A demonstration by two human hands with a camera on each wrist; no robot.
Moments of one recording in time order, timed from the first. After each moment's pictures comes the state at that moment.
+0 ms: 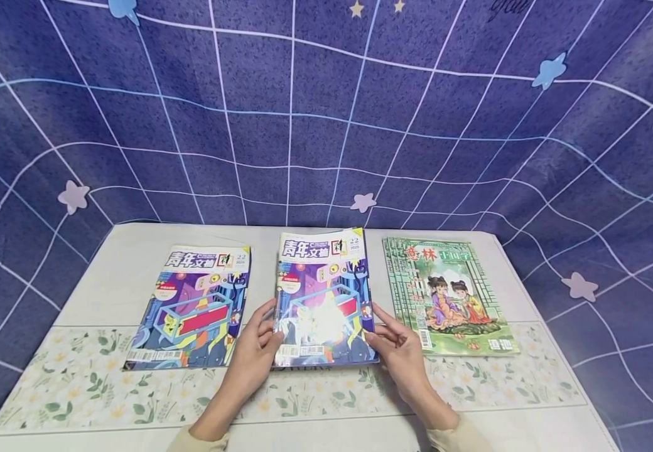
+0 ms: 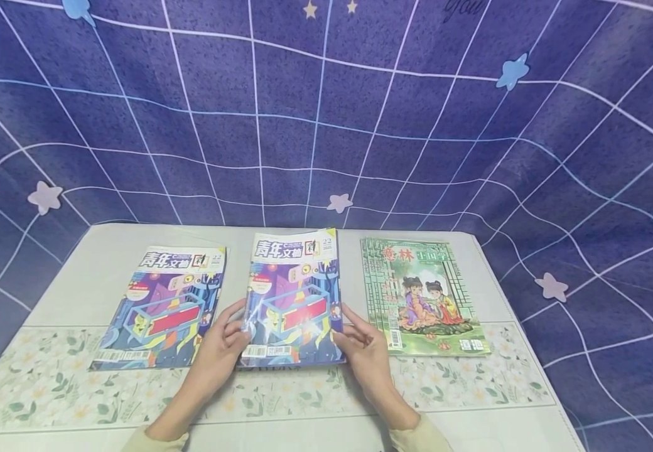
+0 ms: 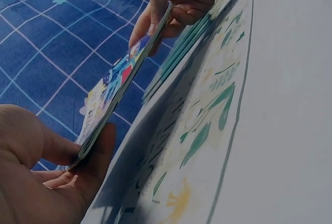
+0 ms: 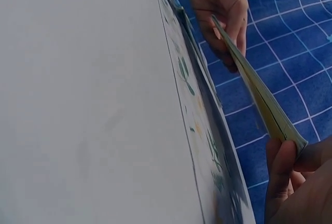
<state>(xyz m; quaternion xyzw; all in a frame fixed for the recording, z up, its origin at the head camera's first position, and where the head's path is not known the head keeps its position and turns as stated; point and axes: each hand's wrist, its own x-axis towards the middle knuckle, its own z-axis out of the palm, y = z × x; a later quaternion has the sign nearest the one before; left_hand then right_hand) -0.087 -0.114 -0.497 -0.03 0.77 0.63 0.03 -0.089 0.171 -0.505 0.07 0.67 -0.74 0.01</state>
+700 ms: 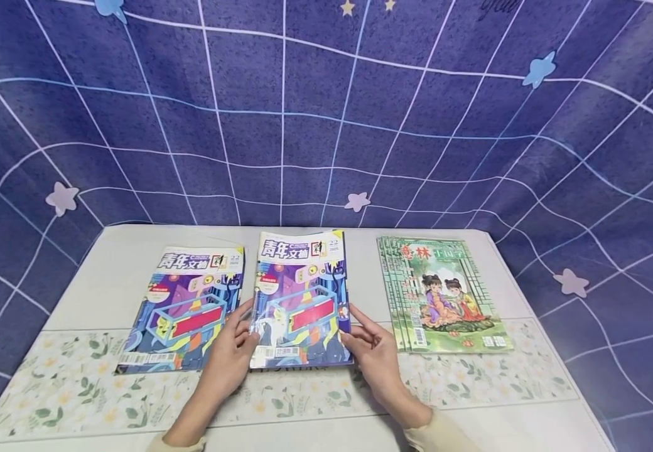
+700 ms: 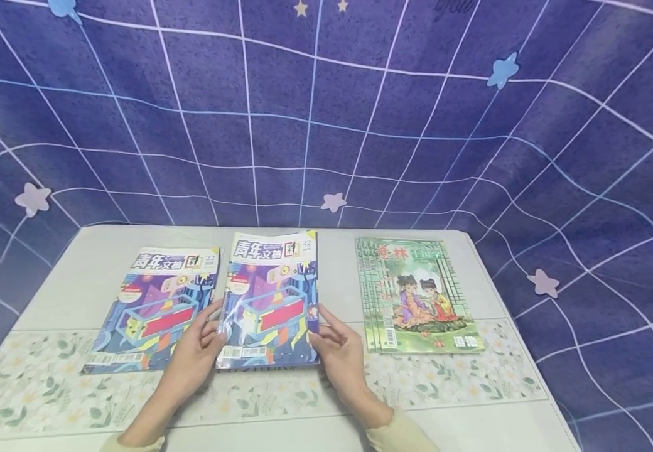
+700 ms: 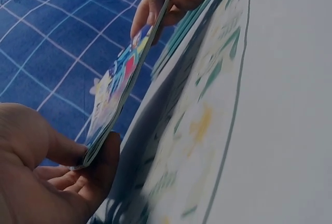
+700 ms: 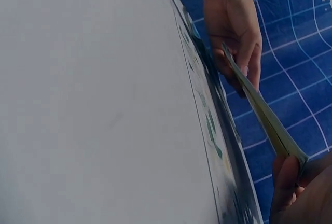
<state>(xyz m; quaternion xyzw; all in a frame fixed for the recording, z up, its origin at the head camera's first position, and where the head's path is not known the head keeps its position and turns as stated) -0.088 -0.145 -0.498 -0.03 0.82 0.57 0.04 -0.090 0.135 -0.513 0.07 0.65 -0.75 0.00</state>
